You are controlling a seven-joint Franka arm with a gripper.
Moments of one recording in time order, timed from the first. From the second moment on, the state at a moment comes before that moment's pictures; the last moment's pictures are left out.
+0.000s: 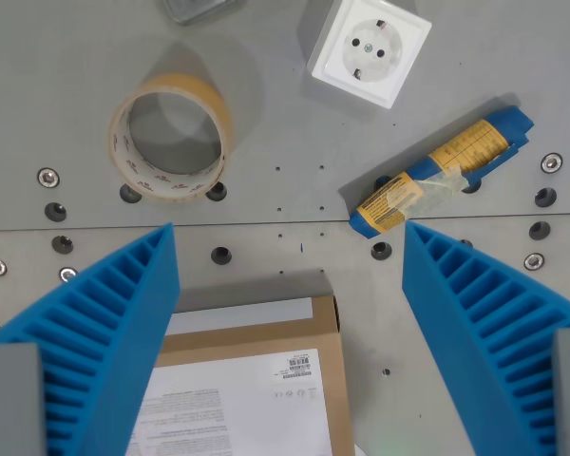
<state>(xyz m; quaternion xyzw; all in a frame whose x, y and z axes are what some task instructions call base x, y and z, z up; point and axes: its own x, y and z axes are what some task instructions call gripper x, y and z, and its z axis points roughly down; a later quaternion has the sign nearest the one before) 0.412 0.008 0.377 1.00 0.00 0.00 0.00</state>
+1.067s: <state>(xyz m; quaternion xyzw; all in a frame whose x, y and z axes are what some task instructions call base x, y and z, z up) 0.414 0.006 0.368 1.00 -0.01 -0.01 0.00</state>
